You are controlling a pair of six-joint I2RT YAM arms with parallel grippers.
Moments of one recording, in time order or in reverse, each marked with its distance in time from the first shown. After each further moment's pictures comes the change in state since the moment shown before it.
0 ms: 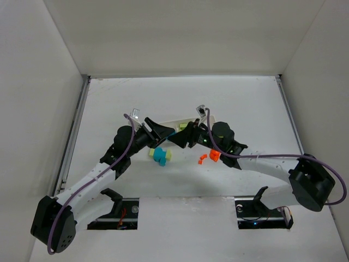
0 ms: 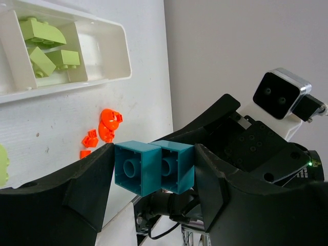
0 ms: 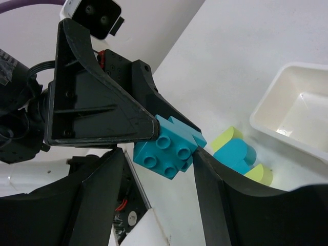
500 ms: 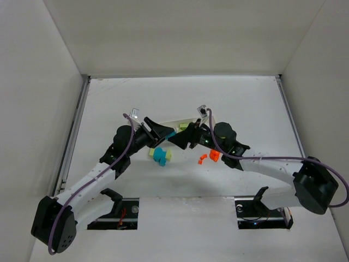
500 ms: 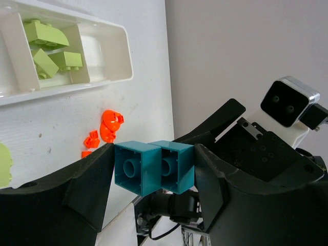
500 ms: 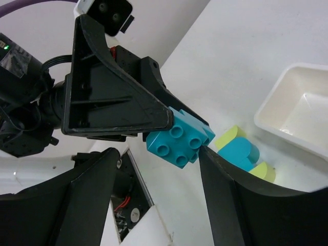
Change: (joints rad) left arm 0.013 0.000 0.002 -0.002 0.011 0.000; right arm 0.006 -0.043 -0.007 -0.026 -0.004 -0.006
